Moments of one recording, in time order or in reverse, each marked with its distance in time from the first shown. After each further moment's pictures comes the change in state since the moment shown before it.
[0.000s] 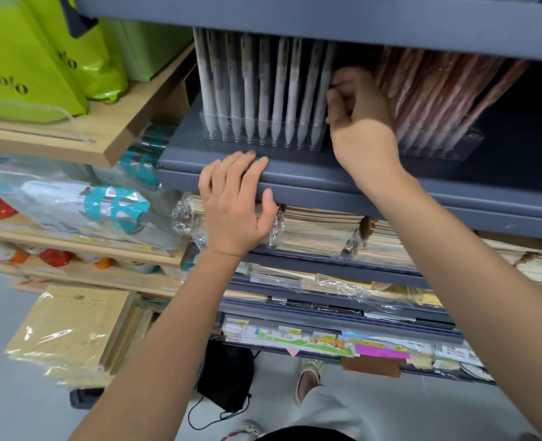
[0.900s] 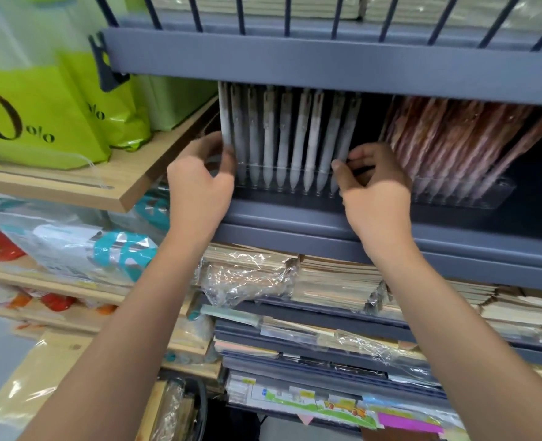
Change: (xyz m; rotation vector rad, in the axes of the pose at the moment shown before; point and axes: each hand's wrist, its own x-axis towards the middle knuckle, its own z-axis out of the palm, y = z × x) left_hand 0.090 -0.056 -0.022 -0.496 0.006 -0.562; right_hand -0.018 0.016 0.025 0.186 0.135 0.075
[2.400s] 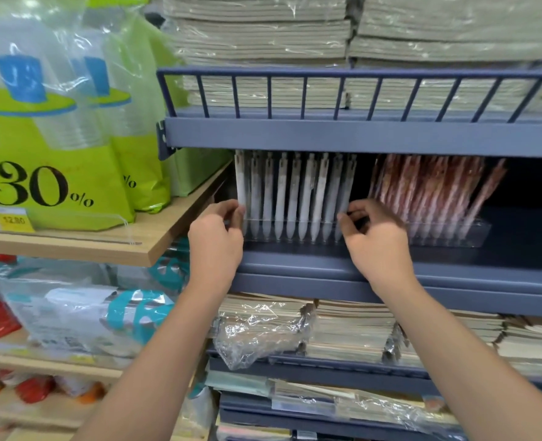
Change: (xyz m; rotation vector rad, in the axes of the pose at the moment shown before) left_hand 0.000 -0.006 -0.006 0.035 -0.038 -0.058; right_hand -0.006 0.003 0.000 -0.226 0.074 -0.107
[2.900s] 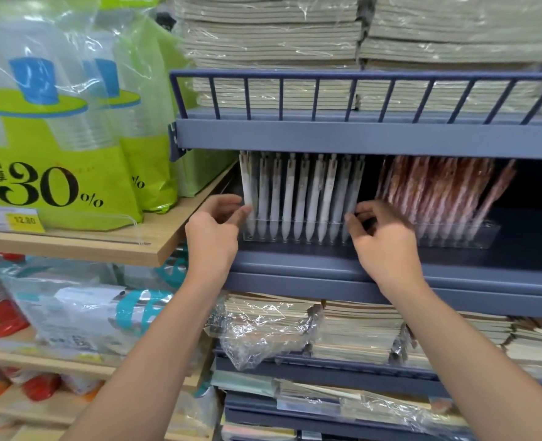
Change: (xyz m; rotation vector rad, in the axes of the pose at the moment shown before) left_hand 0.011 0.001 -0.010 -0.365 -0.040 -0.171; right_hand -0.002 -0.003 -0.002 -0.040 -0.005 -0.008
